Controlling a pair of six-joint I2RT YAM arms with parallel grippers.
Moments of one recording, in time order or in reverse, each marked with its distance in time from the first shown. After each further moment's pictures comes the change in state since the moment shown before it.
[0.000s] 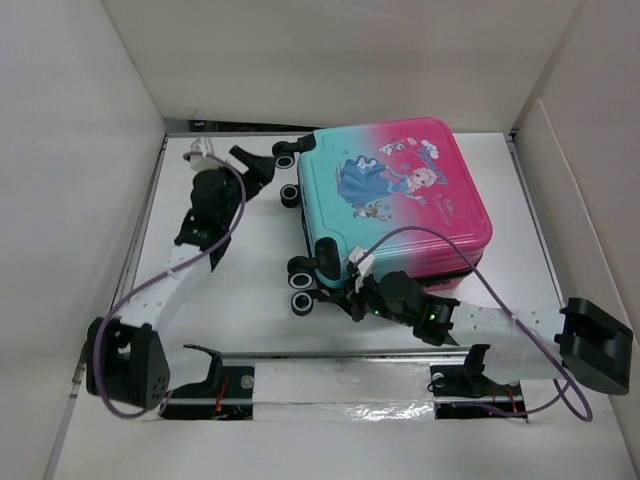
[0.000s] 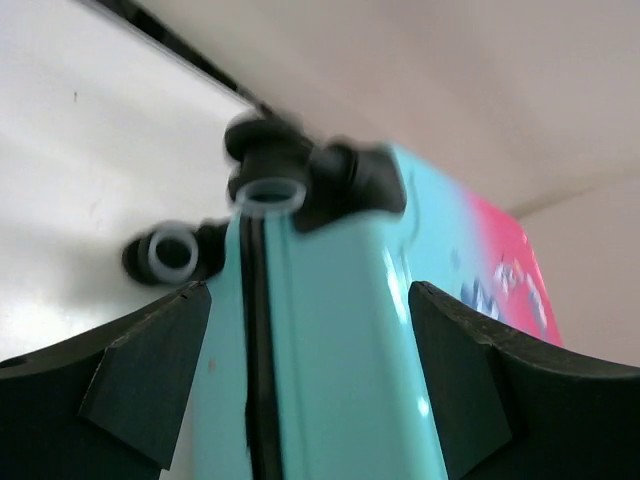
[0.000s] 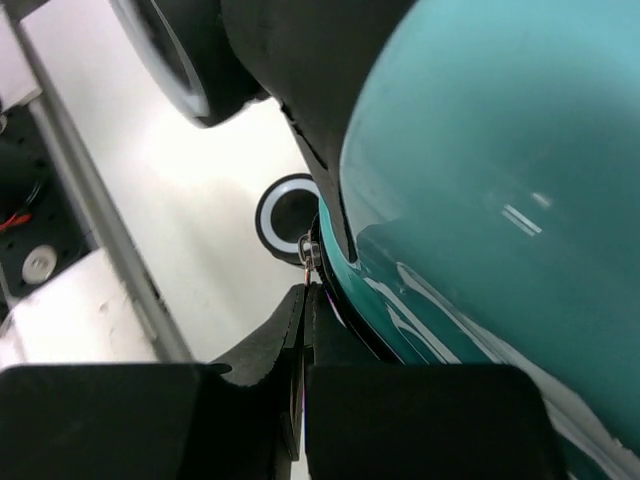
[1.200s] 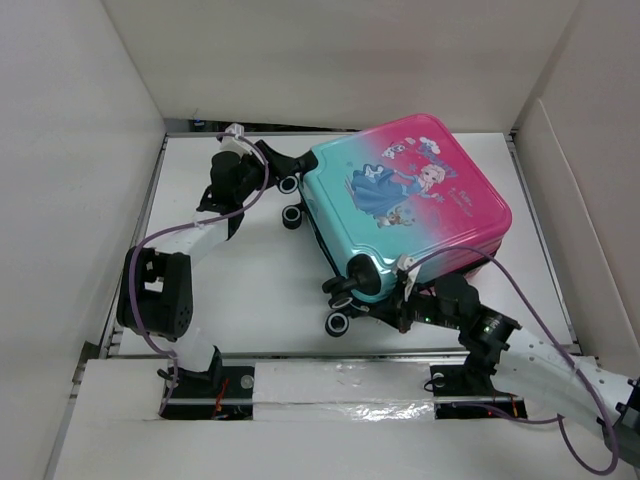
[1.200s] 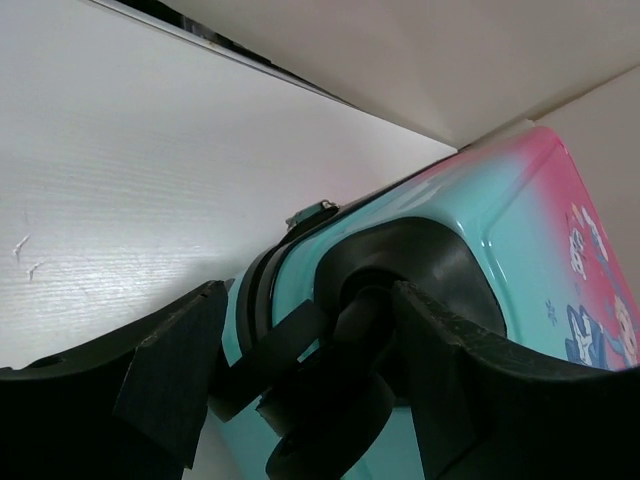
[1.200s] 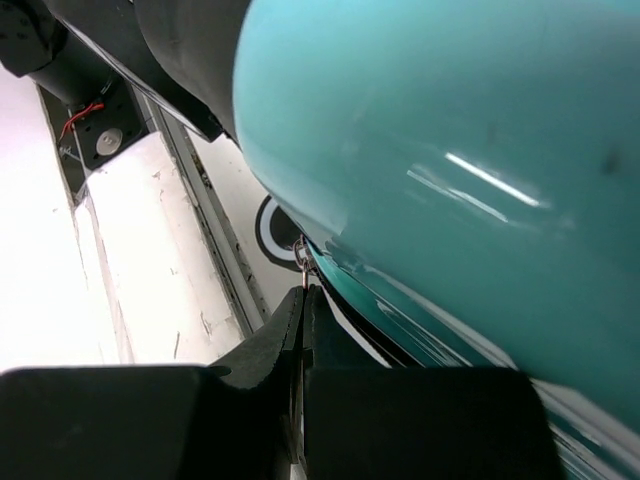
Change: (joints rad) left arm 0.069 0.450 0.256 0.129 0.309 0.106; right arm -0.259 -0.573 -0.197 -0.406 -0.341 -0.020
